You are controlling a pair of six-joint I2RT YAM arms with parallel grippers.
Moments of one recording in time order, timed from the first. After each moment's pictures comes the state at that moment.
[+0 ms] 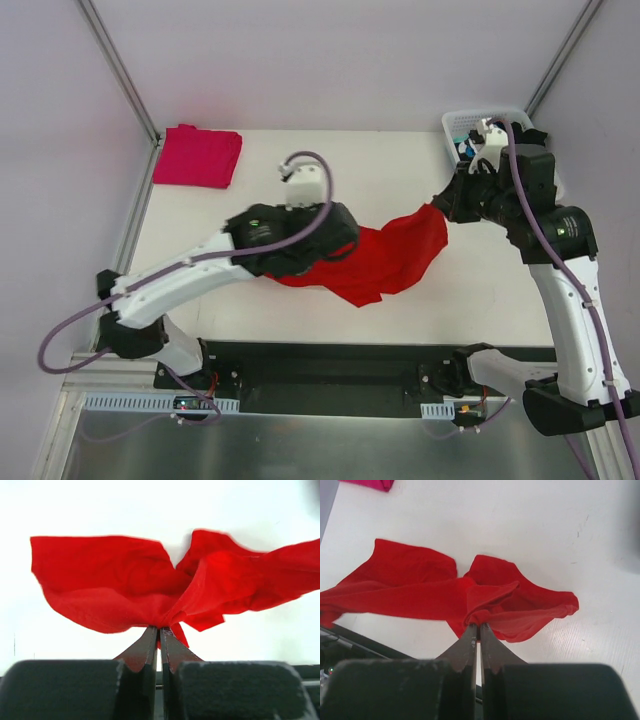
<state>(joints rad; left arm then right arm) -1.22 1.59 1.80 -1.34 -0.81 -1.02 0.29 1.09 1.55 -1.04 -0.17 0.20</state>
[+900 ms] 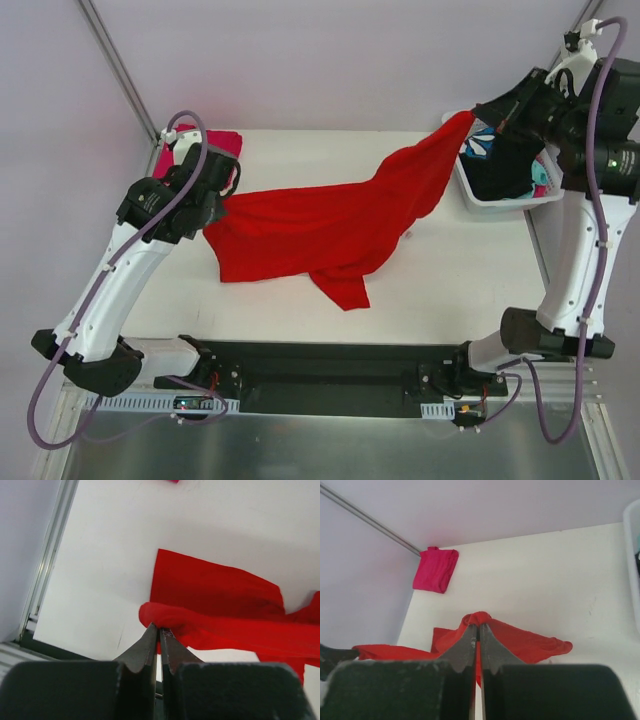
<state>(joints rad) -0.64 1.26 1.75 -1.40 -0.70 -0.64 -0.09 1.44 2.19 -1.06 -0.49 0.38</state>
